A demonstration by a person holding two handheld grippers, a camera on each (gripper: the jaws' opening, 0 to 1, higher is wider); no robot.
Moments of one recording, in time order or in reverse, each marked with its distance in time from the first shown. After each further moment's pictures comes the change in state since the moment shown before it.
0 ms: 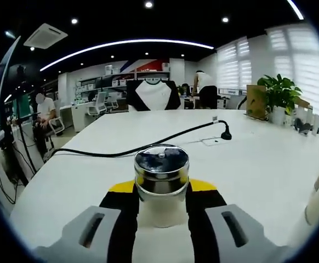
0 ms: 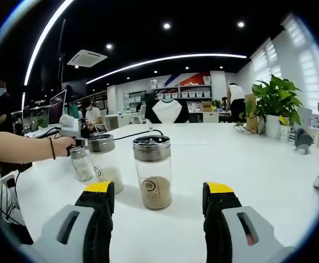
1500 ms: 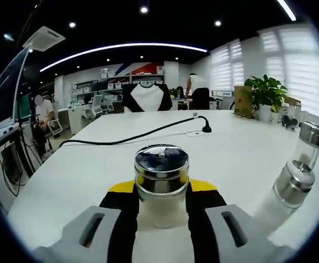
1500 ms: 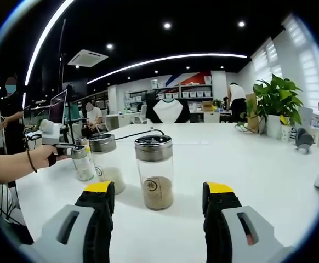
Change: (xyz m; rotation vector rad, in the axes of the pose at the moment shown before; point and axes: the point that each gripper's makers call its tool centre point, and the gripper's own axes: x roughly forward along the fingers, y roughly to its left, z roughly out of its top) left arm -0.071 -0.019 -0.026 0.009 -0.020 -0.045; right arm 0.002 0.003 0.000 -0.001 0.001 0.008
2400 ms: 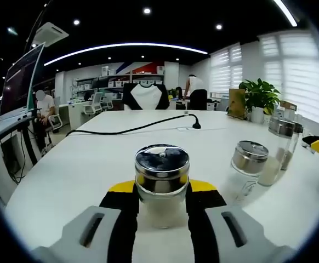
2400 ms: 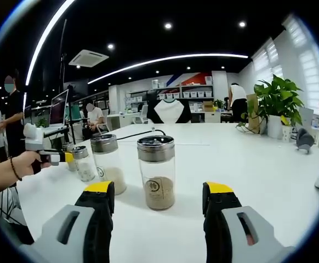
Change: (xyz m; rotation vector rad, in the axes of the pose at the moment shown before) left arm -0.063 -0.014 -0.017 -0.031 0.001 -0.016; right arm 0.000 0.004 0.001 -0.003 0.000 0.007
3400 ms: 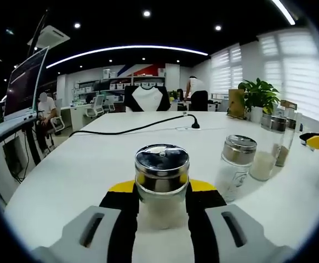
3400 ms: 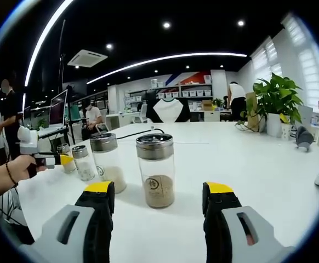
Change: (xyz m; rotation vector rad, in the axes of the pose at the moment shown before) left arm -0.017 -0.009 -0.005 0.007 -0.019 0.016; right arm -0.002 -0.001 -0.003 0.010 0.005 -0.003
